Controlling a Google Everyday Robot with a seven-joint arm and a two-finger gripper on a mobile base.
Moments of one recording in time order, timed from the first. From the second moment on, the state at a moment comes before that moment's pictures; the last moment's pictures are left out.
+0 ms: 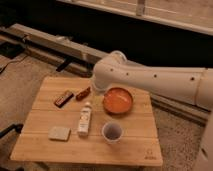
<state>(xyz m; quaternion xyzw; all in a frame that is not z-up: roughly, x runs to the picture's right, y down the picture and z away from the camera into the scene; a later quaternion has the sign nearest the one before) -0.041 0.046 0.726 -0.20 -0.15 -0.01 0.97</state>
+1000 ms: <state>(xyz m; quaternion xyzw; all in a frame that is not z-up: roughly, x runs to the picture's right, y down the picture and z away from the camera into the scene) 0.019 0.127 0.703 -0.25 -0.06 0.08 0.96</state>
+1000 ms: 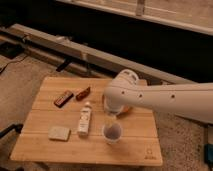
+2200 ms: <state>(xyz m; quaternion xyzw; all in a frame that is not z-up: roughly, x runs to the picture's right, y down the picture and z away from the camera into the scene) 0.030 0.164 0.754 -0.27 -0.02 0.10 0.96</state>
